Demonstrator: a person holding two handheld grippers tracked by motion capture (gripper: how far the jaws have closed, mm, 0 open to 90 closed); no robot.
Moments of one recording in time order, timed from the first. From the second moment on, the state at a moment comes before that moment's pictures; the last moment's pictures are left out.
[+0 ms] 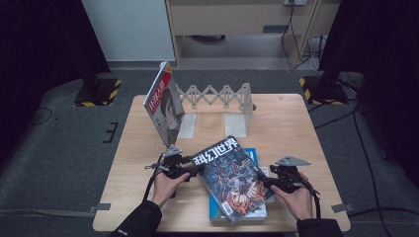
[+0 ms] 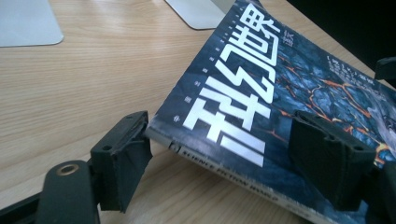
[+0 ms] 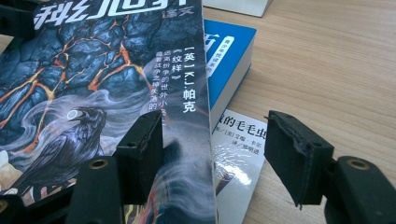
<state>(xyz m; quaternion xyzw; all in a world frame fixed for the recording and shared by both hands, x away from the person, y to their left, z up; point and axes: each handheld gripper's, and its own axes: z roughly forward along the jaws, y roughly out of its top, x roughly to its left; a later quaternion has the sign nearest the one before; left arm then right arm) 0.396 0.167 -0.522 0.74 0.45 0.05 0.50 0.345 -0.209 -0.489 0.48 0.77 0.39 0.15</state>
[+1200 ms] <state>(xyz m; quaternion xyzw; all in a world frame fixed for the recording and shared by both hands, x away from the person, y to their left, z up) 0.383 0.171 -0.526 0.74 0.45 -0.04 0.50 0.347 -0.206 -0.490 0.48 0.77 0.40 0.15</state>
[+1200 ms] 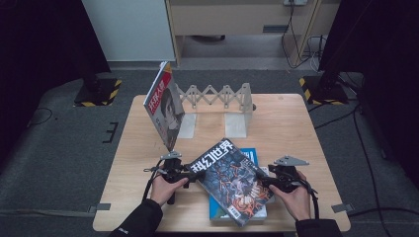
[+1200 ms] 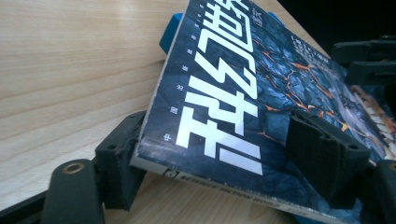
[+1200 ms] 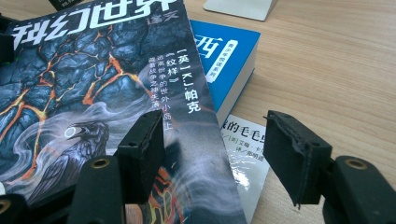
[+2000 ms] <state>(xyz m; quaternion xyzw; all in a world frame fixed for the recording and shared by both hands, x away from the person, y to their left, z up) 0.386 0.174 -0.503 0.72 0.47 -0.06 0.50 0.348 -0.204 -0.495 0.48 0.76 0.42 0.15</state>
